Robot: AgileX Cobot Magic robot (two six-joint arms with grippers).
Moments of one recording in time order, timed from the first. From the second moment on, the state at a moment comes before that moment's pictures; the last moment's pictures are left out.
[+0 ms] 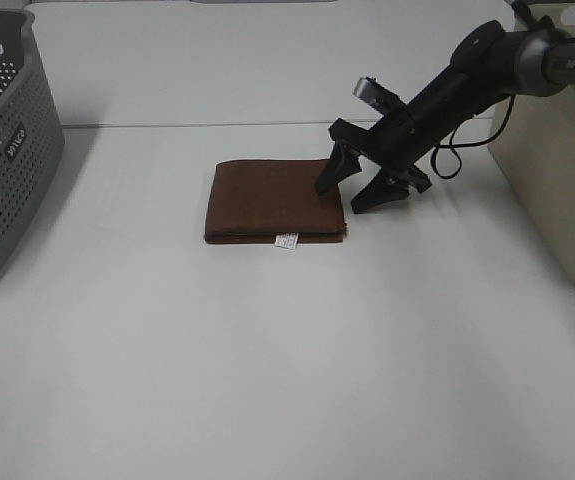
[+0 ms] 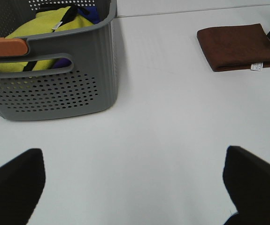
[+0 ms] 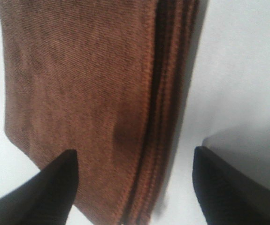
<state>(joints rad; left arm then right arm) -0.03 -0.01 -0.50 -0.06 1.05 0.04 0.18 2.56 -2.03 0.73 1.09 -0.35</state>
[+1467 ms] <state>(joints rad) -0.03 -0.01 -0.50 -0.06 1.05 0.04 0.21 2.04 -2.03 0.41 1.13 -0.37</state>
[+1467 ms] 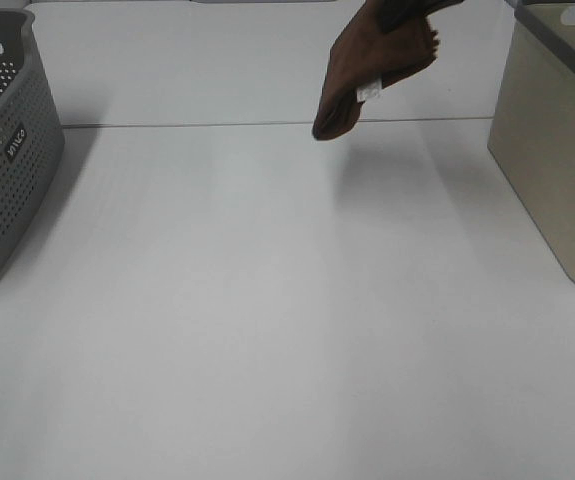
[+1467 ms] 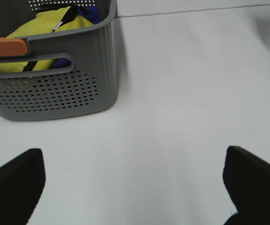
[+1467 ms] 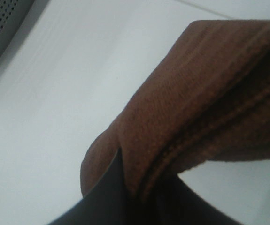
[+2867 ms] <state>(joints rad) -0.03 -0.01 -0.50 -0.06 1.05 0.04 -0.25 2.00 -2.03 0.17 1.22 -0.17</state>
